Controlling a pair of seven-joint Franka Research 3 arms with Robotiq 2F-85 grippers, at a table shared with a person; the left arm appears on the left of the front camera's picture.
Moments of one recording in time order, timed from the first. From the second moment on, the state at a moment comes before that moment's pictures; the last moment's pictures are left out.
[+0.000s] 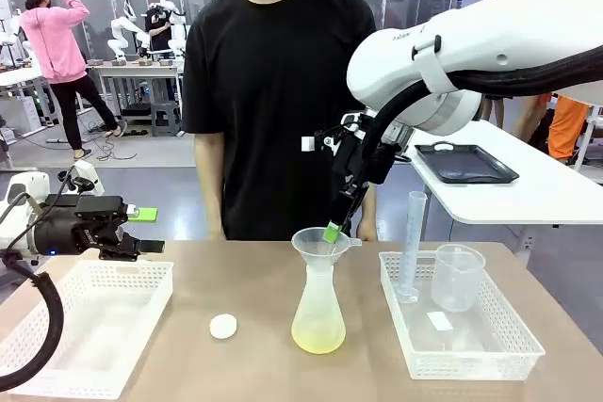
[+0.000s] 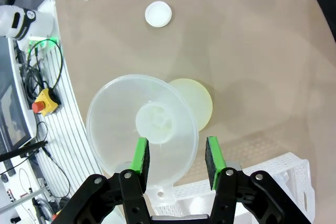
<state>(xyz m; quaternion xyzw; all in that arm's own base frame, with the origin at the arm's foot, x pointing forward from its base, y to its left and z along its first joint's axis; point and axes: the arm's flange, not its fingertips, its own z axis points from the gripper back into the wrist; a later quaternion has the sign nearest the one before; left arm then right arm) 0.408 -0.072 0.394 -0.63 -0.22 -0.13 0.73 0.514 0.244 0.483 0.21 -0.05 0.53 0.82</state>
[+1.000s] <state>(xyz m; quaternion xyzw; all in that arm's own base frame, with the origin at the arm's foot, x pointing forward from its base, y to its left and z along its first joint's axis) 0.408 -0.072 0.394 -0.63 -0.22 -0.13 0.73 0.519 0.252 0.481 0.20 -0.02 0.53 0.82</state>
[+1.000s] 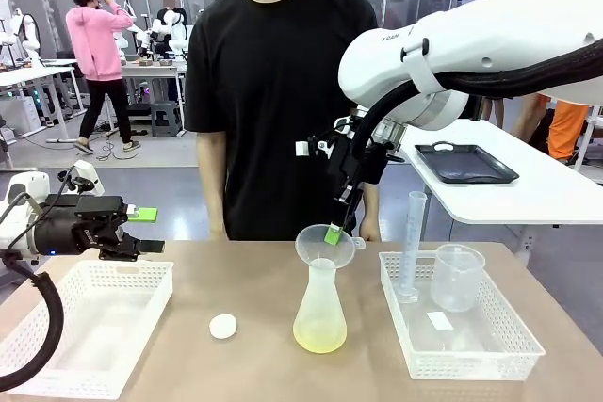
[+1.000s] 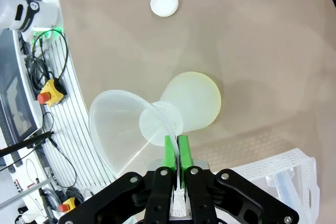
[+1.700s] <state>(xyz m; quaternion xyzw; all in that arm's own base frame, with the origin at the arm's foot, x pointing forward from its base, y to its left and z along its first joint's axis) 0.408 -0.072 0.394 -0.63 -0.22 -0.13 0.73 0.520 0.256 0.487 0.21 -0.01 0.53 0.82</state>
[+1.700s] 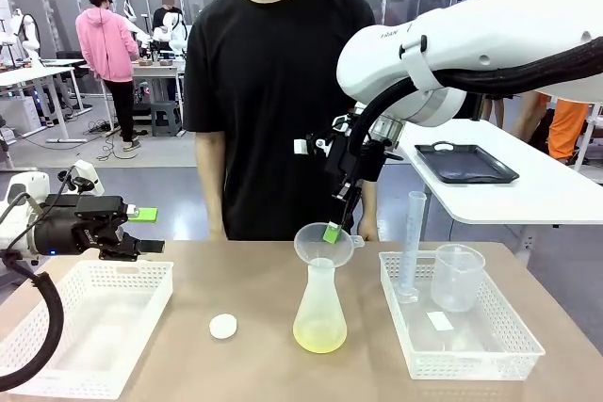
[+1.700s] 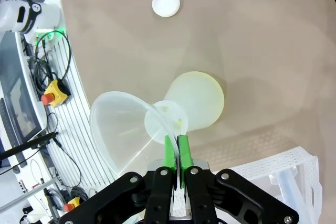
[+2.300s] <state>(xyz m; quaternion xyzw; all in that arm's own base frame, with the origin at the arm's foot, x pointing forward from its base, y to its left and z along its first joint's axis) 0.408 -0.072 0.394 -0.63 -0.22 -0.13 0.73 0.504 0.260 0.526 0.18 -0.01 0.54 0.82</state>
